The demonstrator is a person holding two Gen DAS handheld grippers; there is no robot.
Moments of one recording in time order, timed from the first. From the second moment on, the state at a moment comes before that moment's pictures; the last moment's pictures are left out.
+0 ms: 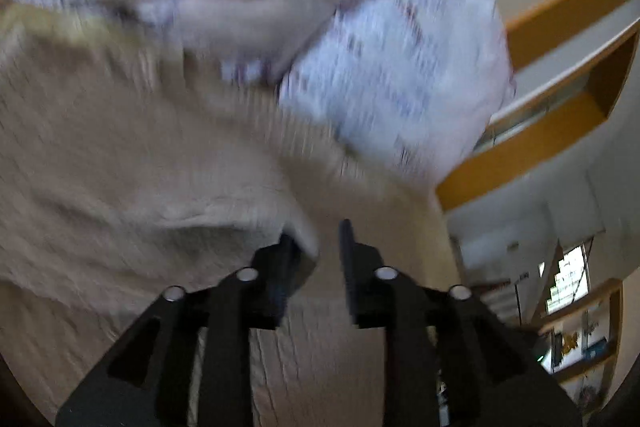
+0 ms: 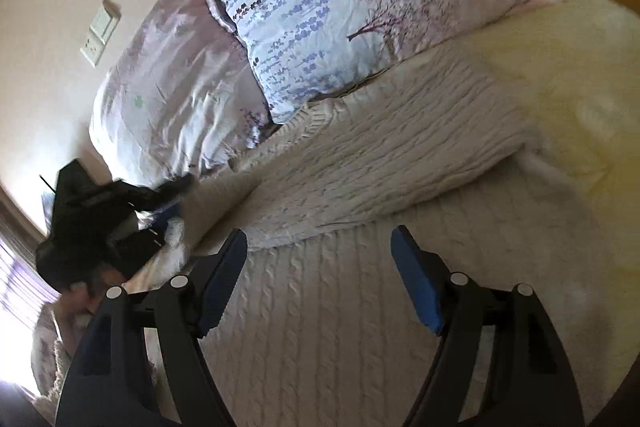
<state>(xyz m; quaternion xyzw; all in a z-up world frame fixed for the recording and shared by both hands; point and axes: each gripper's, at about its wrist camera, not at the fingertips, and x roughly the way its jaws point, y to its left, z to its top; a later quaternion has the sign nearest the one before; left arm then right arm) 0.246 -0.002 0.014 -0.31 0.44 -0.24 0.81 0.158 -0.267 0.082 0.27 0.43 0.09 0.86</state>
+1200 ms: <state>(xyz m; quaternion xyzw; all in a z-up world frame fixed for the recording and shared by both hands) 0.190 0.144 -0.007 -0.27 0.40 -0.10 0.87 0.251 -0.059 0.086 0.00 0.41 0.24 0.88</state>
